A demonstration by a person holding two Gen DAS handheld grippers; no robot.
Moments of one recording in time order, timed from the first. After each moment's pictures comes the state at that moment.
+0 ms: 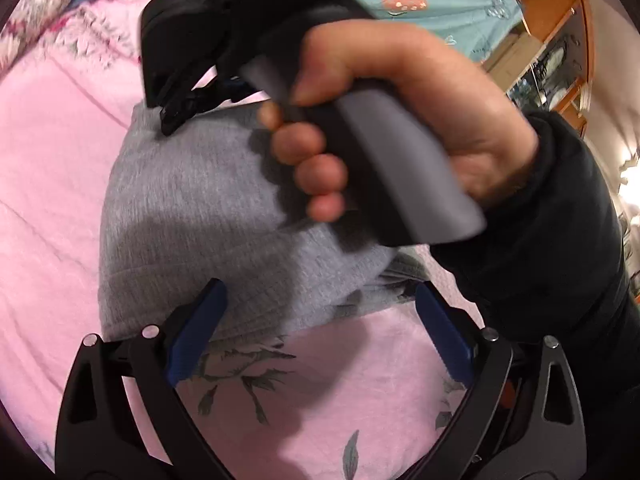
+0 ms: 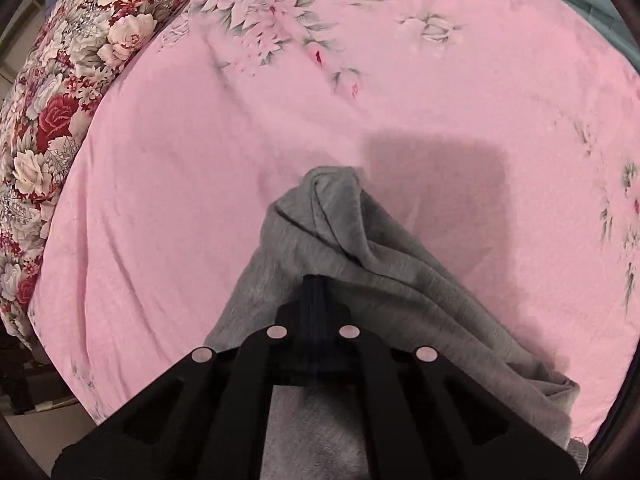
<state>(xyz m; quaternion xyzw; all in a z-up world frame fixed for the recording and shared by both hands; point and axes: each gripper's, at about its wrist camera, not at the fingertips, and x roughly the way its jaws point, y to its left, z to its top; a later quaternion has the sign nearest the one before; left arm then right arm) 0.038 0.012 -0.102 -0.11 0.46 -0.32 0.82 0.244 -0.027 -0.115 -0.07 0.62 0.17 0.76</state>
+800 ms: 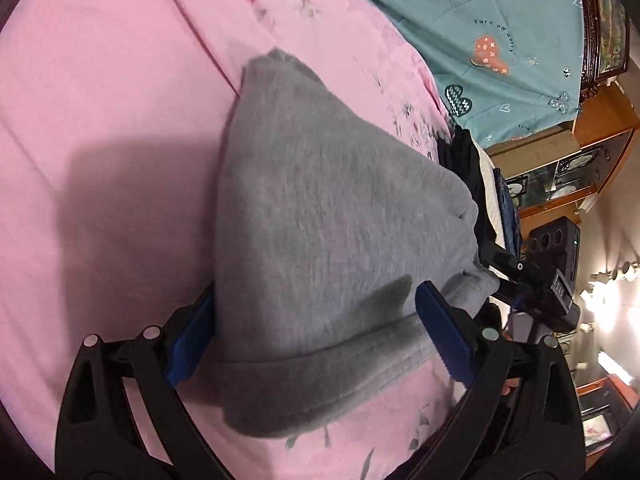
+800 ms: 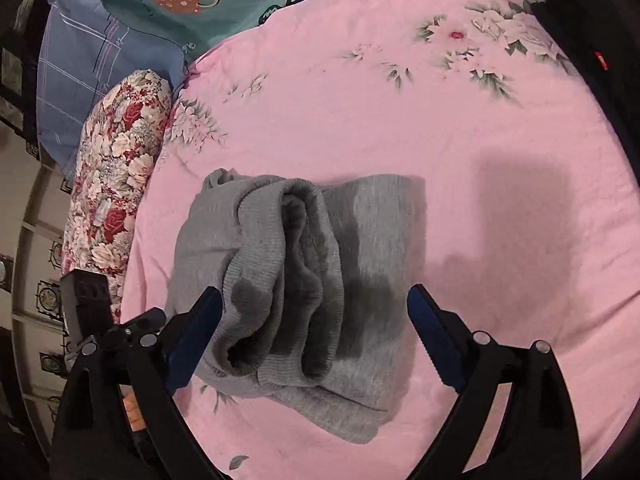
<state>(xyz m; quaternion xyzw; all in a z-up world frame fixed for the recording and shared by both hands) 0.115 0.087 -0.156 -0.28 0.54 -0.28 0.74 0.112 -0.246 -0.085 0.22 0.53 0.14 0.81</state>
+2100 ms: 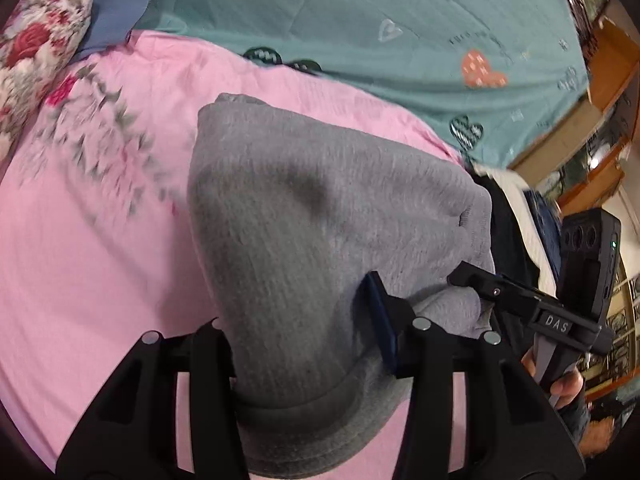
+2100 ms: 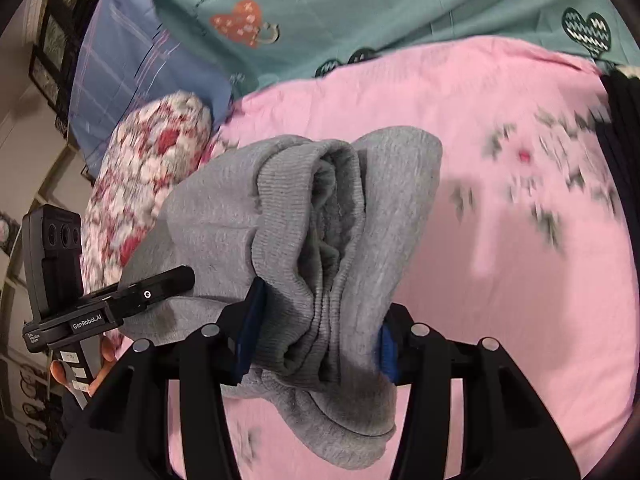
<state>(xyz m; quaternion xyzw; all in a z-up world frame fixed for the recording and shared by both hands) 0.266 0.029 -0.043 -0.14 0.46 -0.24 0.85 0.206 -0.227 -0.032 0.16 0.46 0.18 0.86</state>
